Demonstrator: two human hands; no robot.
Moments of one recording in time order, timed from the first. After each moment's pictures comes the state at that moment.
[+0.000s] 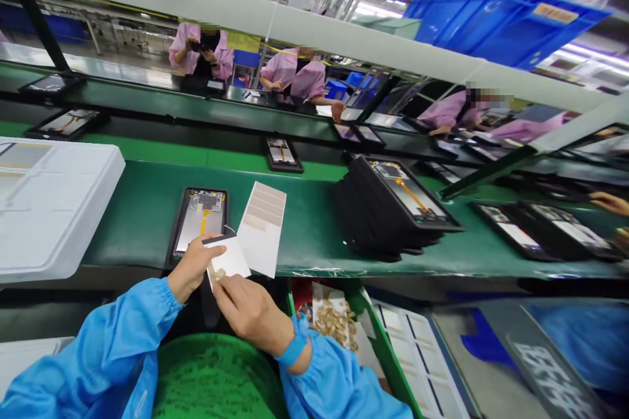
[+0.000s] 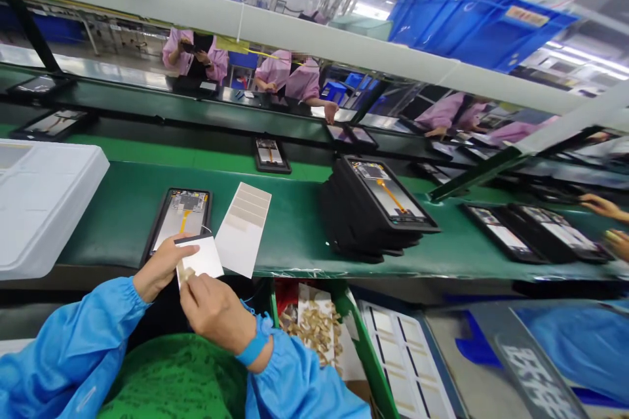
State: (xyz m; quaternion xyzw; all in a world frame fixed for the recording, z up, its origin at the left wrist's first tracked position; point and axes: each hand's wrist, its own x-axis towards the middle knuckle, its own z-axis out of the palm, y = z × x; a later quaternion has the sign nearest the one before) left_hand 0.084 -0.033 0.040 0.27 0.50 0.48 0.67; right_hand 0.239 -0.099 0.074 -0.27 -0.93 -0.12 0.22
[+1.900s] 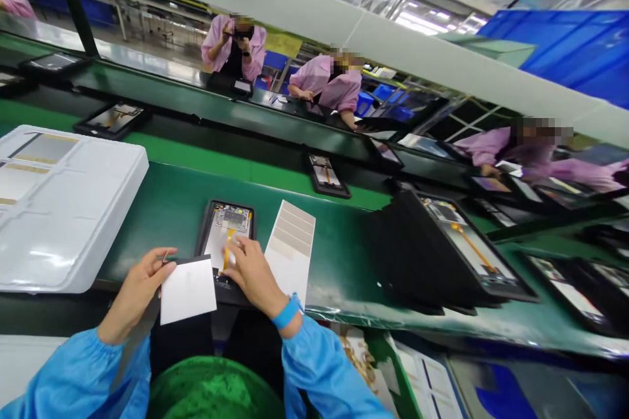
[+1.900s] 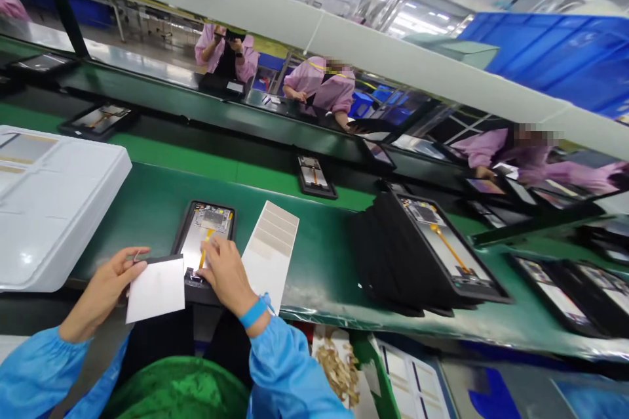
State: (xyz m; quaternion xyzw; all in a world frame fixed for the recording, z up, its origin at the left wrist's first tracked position) left_hand -0.063 -0.050 0.003 0.35 0.59 0.47 0.56; right_hand 0.201 0.017 0.019 -0.42 -0.86 0.19 0.25
